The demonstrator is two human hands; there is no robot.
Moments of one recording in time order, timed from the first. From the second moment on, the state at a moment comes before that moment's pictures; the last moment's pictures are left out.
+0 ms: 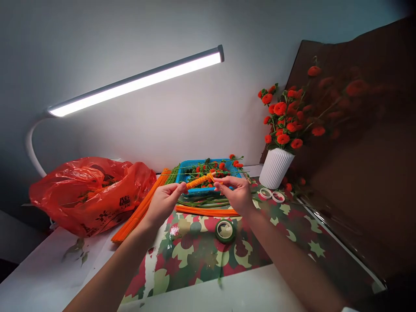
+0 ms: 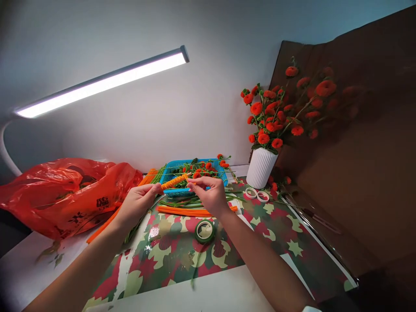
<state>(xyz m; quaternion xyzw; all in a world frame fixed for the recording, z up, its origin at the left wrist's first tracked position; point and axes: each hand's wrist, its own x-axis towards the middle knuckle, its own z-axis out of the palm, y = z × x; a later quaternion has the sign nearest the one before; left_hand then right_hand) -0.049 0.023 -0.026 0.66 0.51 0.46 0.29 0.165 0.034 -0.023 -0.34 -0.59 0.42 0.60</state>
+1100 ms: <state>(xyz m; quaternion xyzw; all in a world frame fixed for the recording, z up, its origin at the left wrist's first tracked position) 0.009 0.004 -0.065 0.50 0.45 0.49 0.55 0.153 0.021 -0.024 -0.31 -0.52 0.24 0.76</state>
